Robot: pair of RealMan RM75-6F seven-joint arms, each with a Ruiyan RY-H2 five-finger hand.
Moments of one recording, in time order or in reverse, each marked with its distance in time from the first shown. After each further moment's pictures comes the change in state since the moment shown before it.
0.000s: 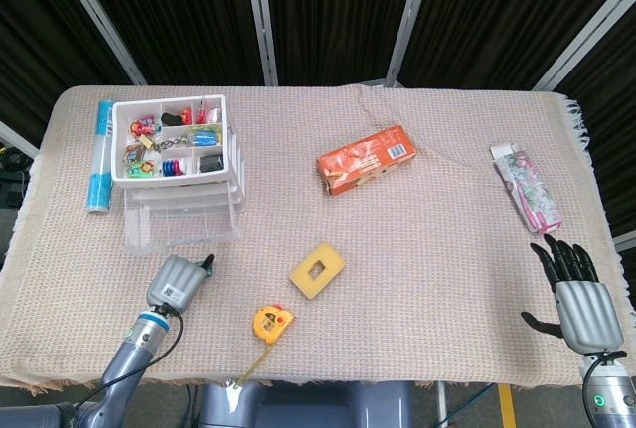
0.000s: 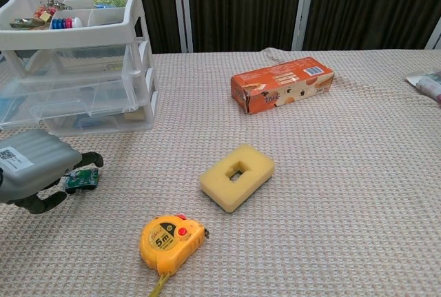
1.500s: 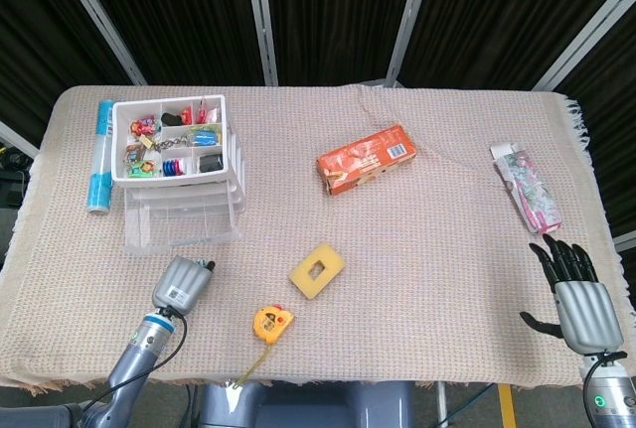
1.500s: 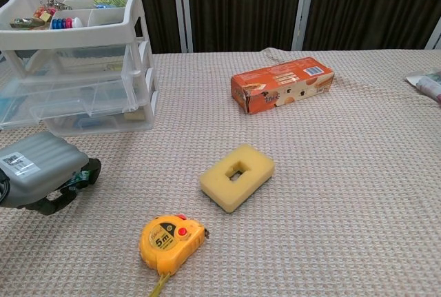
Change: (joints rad) left arm 0.005 -0.067 0.034 0.108 0.088 0.042 -0.102; right arm -0.001 0.000 -0.002 0.002 -0.012 0.008 0.013
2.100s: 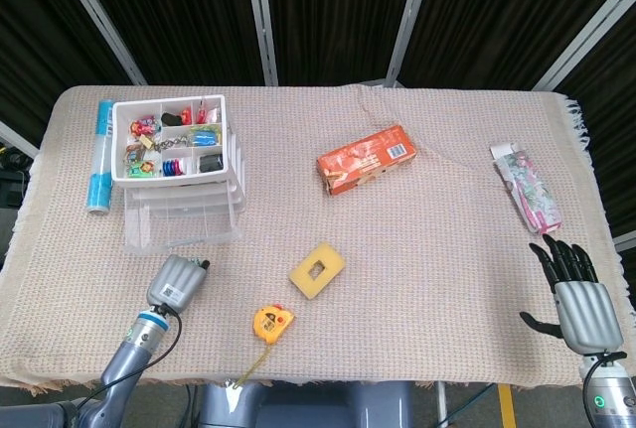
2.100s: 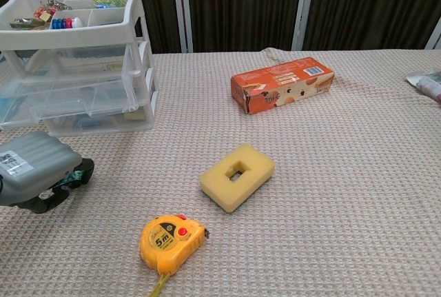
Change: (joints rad) left arm -0.005 0.030 0.002 0.009 -0.007 -0.025 0.000; right arm -0.001 0.000 0.000 -0.002 0.001 0.001 0.000
